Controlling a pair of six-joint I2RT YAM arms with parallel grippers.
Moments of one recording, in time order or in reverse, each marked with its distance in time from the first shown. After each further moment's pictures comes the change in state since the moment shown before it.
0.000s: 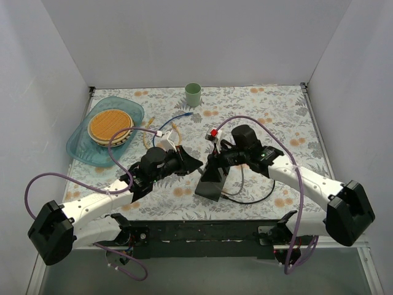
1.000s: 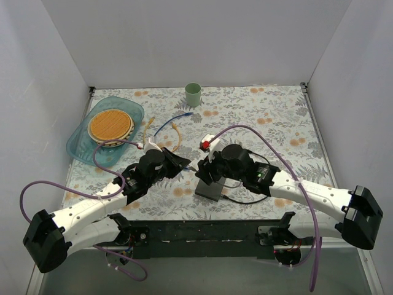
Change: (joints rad) left arm 0.000 -0.092 0.016 -0.307 -0.291 -0.484; right arm 0.317 -0.143 -0.074 0.137 0.747 0.061
